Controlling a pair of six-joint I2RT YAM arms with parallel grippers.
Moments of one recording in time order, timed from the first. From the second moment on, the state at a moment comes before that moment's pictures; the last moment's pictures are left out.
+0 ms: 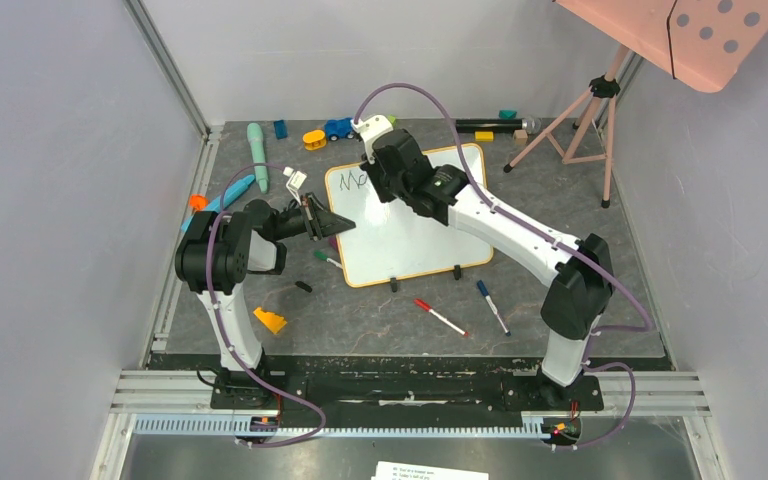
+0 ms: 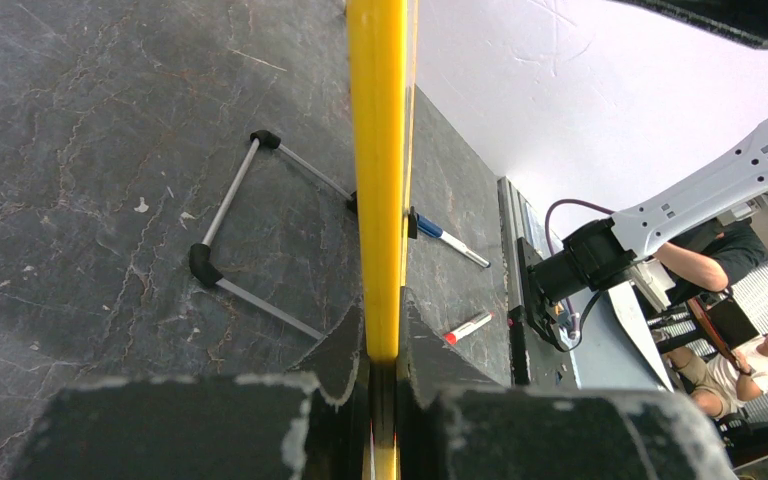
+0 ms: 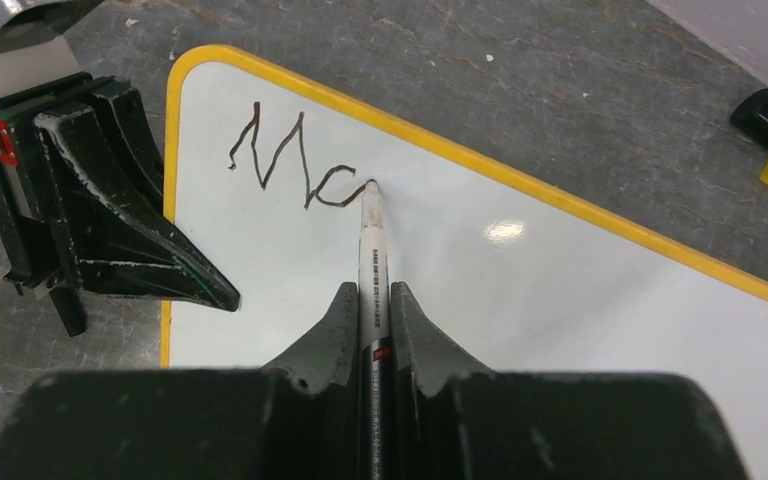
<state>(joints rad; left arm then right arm) -0.05 2.00 0.69 1.50 1.22 -0.91 0.81 1.82 1.71 -0.45 0.26 0.02</state>
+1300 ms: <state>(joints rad) -0.05 2.00 0.69 1.50 1.22 -0.91 0.77 1.69 1.50 -0.27 0.13 0.02</state>
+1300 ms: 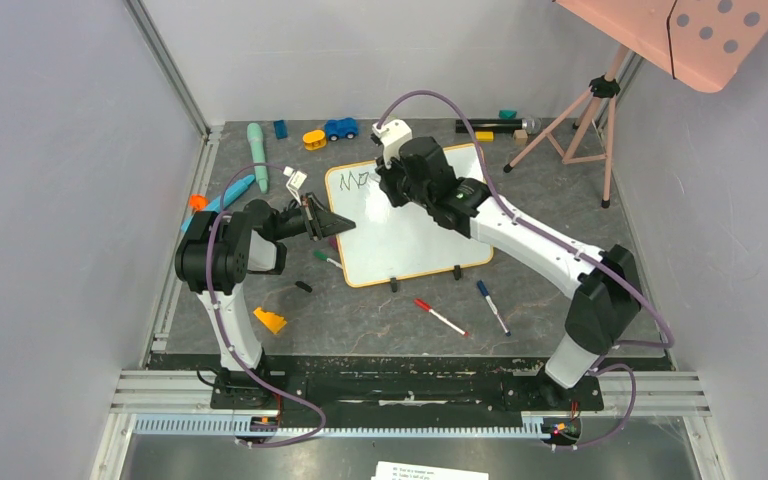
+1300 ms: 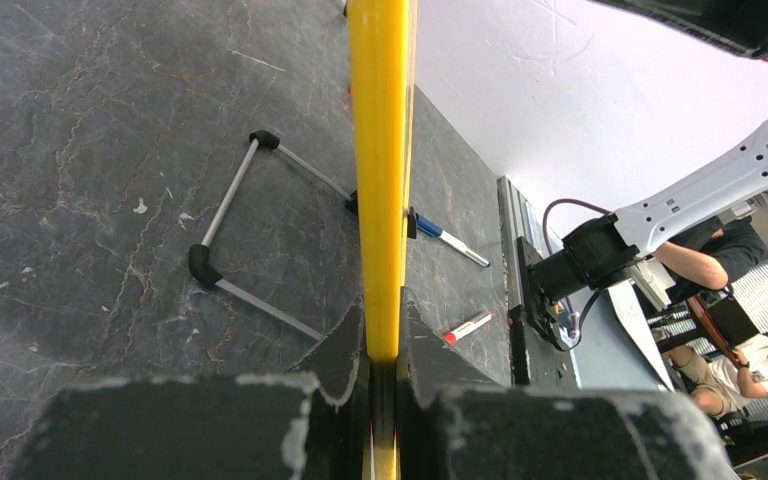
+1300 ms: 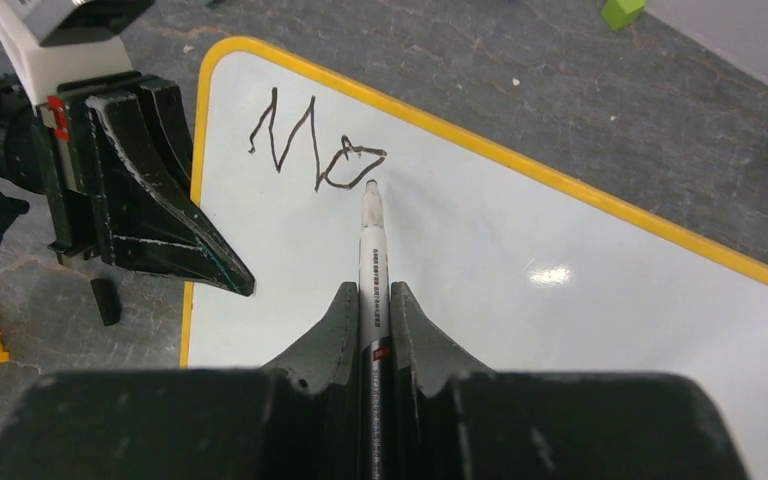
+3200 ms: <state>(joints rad) -0.05 2.00 0.69 1.50 1.23 -0.91 0.76 1.65 1.46 -0.25 0.18 0.06</state>
